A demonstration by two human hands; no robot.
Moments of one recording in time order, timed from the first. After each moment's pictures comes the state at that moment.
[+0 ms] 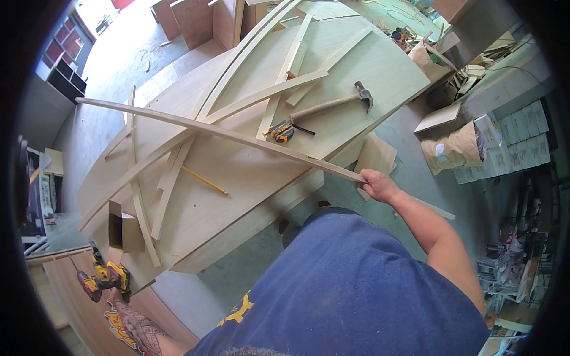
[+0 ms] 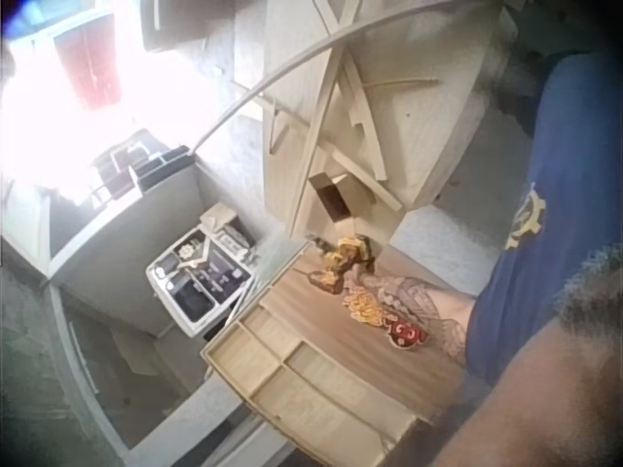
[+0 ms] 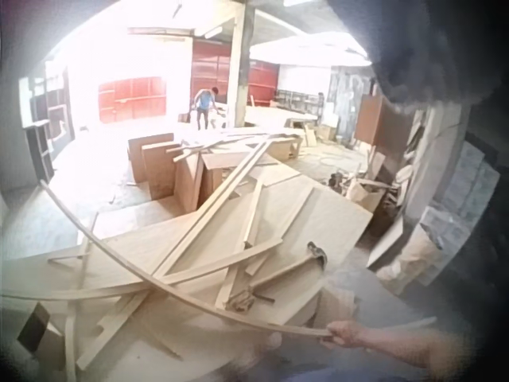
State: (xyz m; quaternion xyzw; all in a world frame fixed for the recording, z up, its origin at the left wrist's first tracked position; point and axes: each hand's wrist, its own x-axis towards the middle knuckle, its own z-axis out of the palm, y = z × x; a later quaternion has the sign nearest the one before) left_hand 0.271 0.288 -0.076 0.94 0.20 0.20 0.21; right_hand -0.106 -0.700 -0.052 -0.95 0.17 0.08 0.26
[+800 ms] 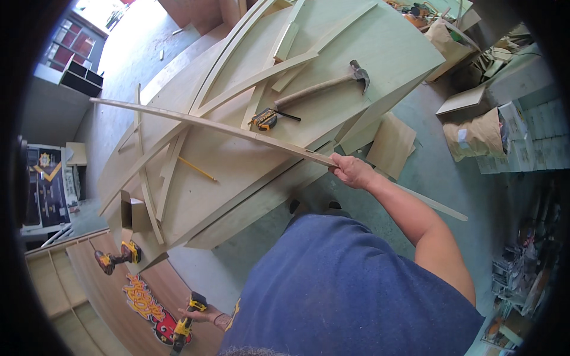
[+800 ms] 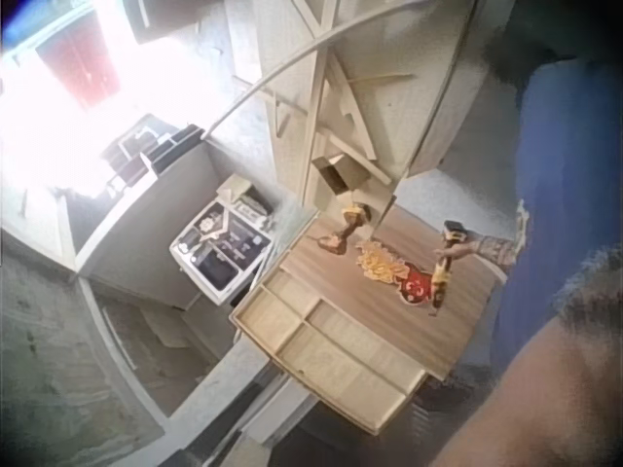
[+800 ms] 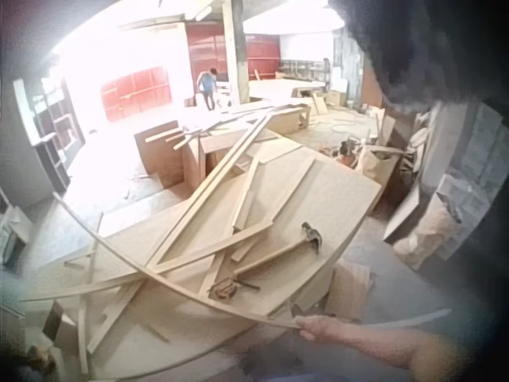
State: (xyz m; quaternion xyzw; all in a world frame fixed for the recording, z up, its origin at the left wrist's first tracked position) left_hand -0.059 0.028 -0.065 0.47 0.32 0.38 0.73; right_hand -0.068 -0.698 -0.072 -0.91 0.11 0.11 0.39
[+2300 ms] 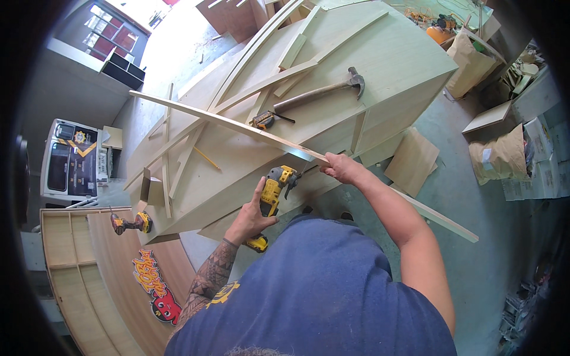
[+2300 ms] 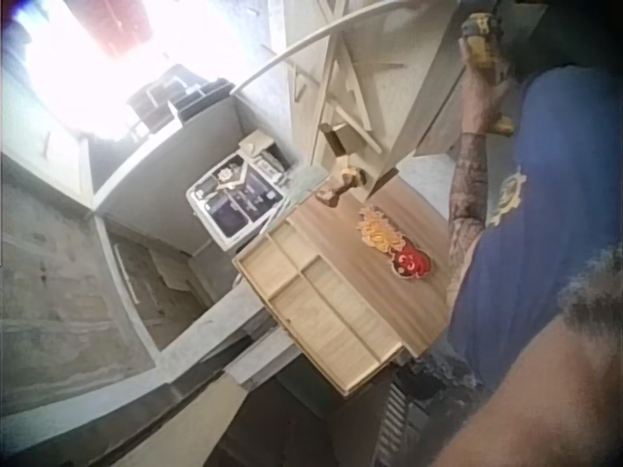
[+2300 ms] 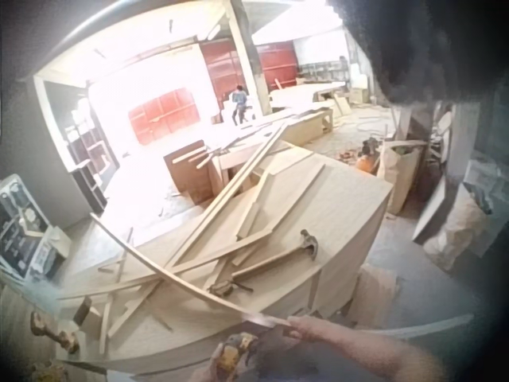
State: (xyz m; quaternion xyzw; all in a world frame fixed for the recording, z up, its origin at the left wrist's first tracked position) left_hand 0.002 -0.383 0.023 0.87 -0.25 -0.36 0.23; right_hand -0.069 -0.728 -0.094 -0.90 0.09 0.13 0.40
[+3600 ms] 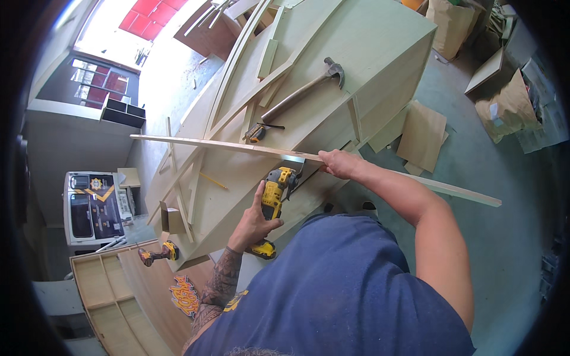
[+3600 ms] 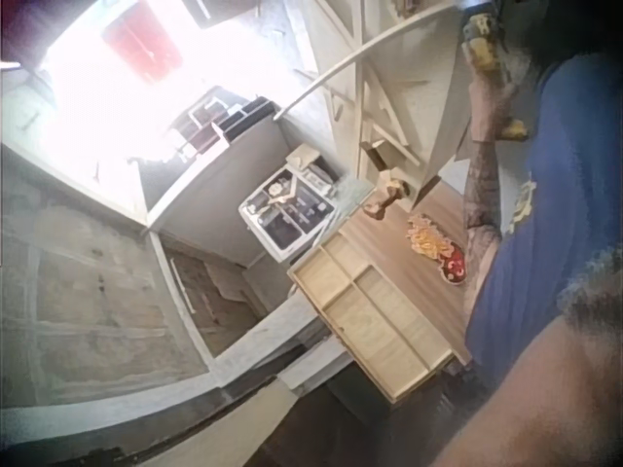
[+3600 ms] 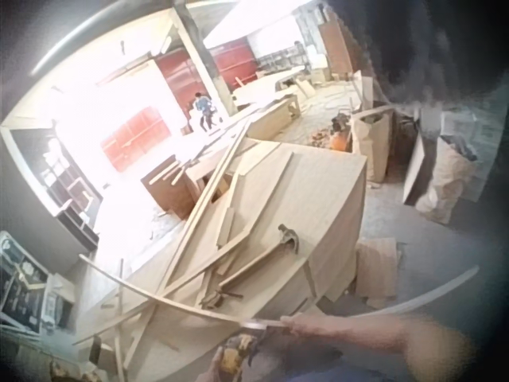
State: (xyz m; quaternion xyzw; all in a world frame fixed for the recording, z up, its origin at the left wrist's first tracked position) left_hand 0.016 -0.415 0.072 0.87 -0.26 -0.39 0.17; right_hand -0.077 -0.723 -0.068 -0.91 0.09 0.15 0.37
